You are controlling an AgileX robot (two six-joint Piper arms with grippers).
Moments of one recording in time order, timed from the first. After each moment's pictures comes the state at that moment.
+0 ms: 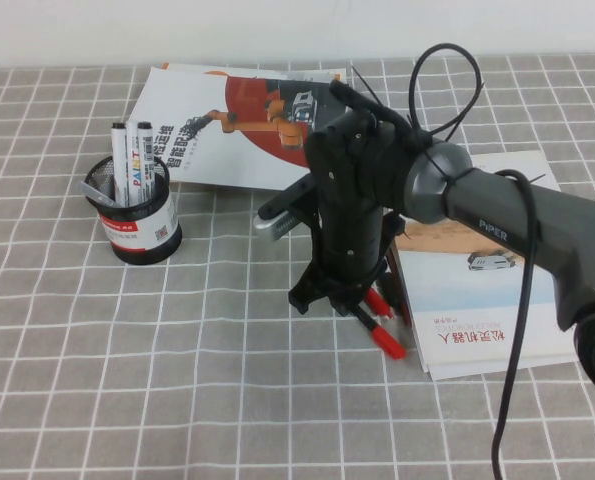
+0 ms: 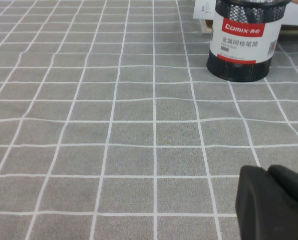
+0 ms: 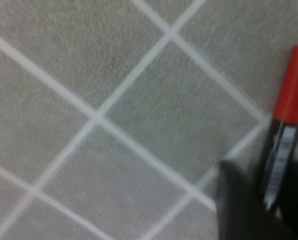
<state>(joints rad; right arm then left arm) 0.69 2.29 -1.97 -0.09 1.22 0.00 -0.04 -0.01 0.03 -0.03 0.37 0.07</state>
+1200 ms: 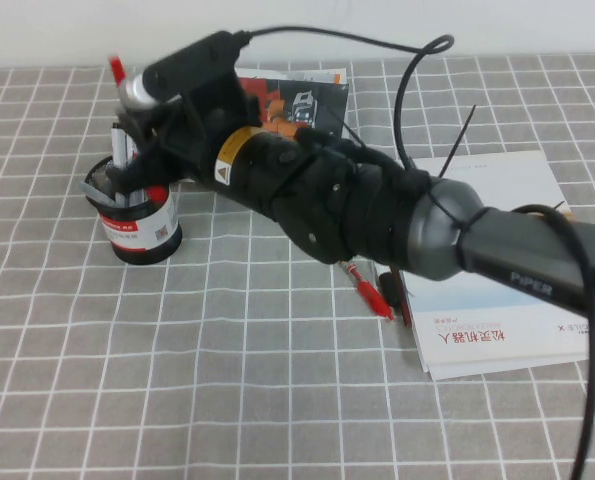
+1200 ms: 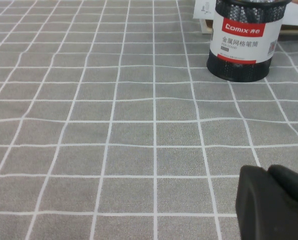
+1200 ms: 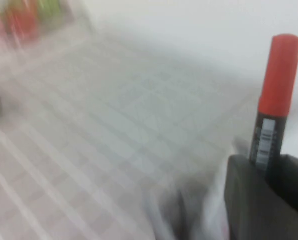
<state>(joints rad) 0.85 2.07 -1.69 -0.14 -0.18 0.21 -0.04 -0.01 0.03 -0.03 0.37 0.07</state>
